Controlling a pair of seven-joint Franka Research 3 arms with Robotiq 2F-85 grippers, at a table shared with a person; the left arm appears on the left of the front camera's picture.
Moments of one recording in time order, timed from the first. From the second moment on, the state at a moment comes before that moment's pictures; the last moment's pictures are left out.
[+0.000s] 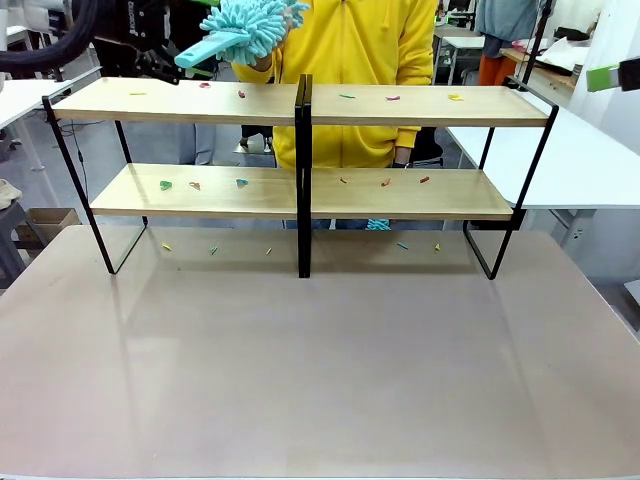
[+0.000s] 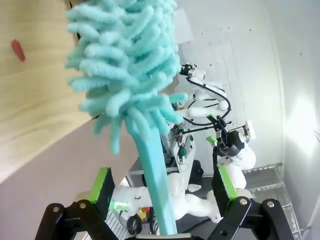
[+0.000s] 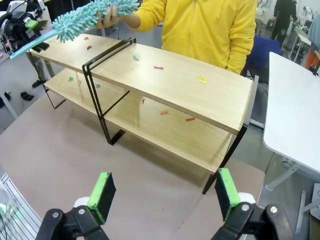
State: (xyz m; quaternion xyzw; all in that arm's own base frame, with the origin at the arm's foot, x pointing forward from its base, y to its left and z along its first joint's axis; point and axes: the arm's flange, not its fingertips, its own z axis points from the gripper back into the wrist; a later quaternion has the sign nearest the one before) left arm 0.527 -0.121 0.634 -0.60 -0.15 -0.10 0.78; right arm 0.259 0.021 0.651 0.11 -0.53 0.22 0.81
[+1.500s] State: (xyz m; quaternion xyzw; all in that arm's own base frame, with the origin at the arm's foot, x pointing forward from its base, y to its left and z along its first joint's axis) left arm 0.518 -0.114 0.642 -0.59 -0.16 -0.11 0.78; right arm 0.259 0.021 0.651 0.11 -0.53 0.22 0.81
